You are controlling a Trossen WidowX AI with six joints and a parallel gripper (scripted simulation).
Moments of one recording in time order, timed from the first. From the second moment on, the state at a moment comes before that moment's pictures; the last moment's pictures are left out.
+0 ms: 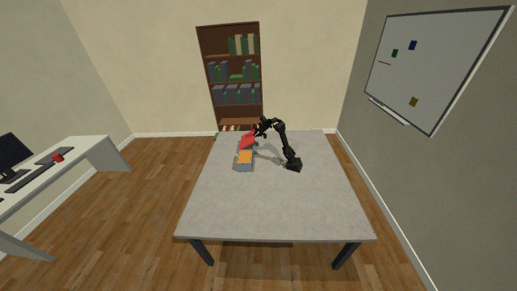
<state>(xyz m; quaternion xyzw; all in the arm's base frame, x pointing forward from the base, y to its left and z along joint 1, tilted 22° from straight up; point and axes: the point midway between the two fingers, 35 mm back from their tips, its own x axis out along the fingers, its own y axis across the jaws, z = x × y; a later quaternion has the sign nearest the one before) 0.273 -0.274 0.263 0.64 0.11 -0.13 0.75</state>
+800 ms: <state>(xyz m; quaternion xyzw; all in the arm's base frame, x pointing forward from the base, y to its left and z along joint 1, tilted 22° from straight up) 0.279 -0.277 0.246 0.64 0.11 -0.13 0.75</state>
